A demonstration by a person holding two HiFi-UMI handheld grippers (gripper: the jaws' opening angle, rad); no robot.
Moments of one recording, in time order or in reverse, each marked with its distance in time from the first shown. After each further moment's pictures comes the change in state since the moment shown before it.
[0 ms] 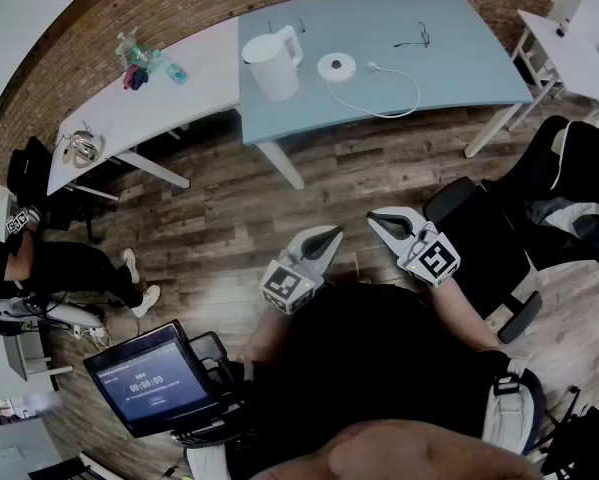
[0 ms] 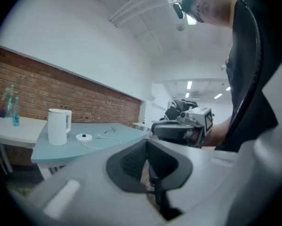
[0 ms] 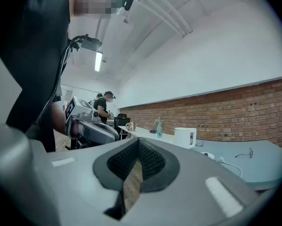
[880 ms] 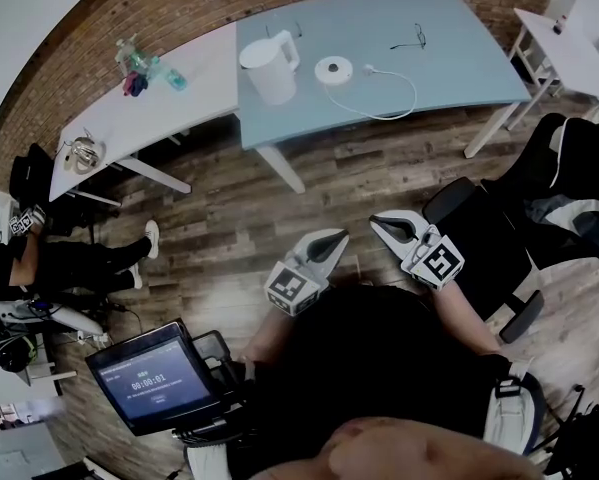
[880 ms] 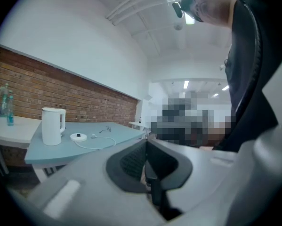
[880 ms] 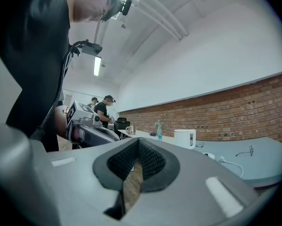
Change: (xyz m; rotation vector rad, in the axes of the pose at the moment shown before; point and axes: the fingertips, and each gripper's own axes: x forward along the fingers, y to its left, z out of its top) left arm 0.009 -0.015 0.000 0.001 0.010 -0.046; right arm -0.012 0.001 0.007 0.039 -0.049 -0.010
